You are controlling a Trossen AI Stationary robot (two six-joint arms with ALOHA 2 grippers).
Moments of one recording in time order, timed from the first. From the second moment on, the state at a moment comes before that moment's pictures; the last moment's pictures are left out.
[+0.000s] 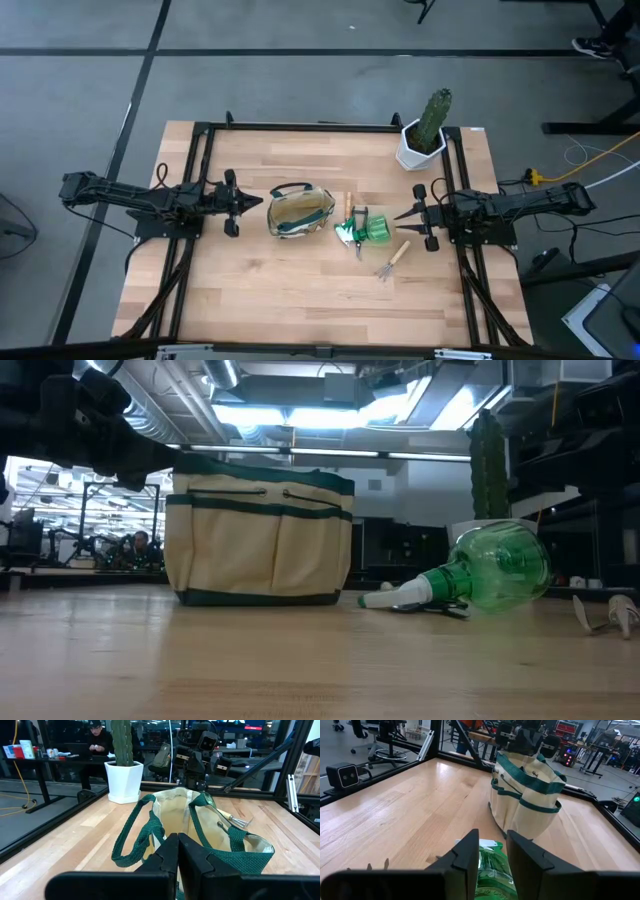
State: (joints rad) left arm -0.06 0.40 0.01 0.34 -0.24 -0.06; right arm 0.13 0.28 0.01 0.11 -0.05 -0.22
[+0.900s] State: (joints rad) left arm -0.06 0.40 0.01 0.34 -0.24 -0.06; right arm 0.13 0.28 0.01 0.20 -0.21 0.14
